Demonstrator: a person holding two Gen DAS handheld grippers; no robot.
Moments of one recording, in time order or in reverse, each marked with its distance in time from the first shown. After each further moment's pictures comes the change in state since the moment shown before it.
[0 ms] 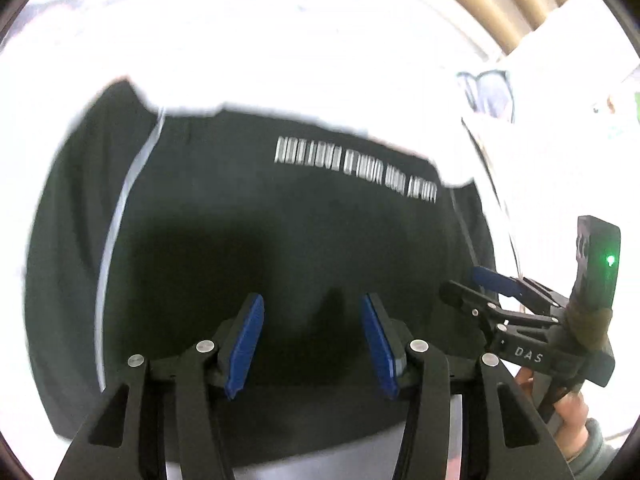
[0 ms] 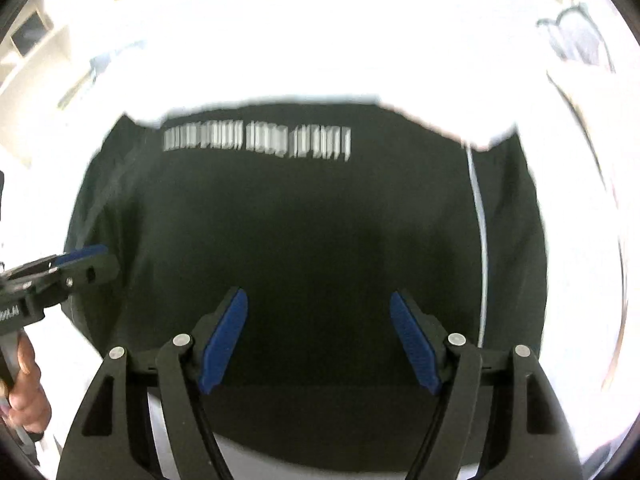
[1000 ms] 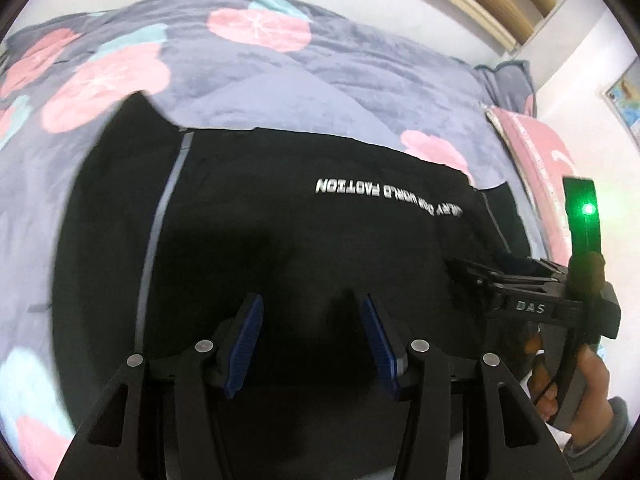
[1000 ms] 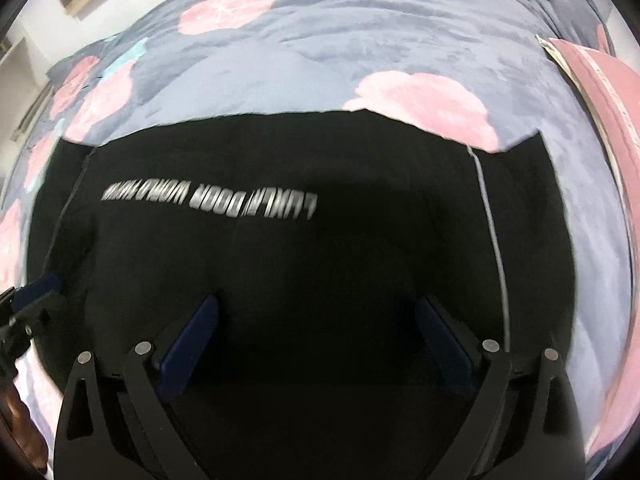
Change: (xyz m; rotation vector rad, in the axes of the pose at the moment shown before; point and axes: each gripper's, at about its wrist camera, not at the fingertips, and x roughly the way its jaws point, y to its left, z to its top) left arm 0.013 0.011 0.002 0.027 -0.001 0.099; right arm 0.040 -0.008 -0.006 0.071 0.105 -0.045
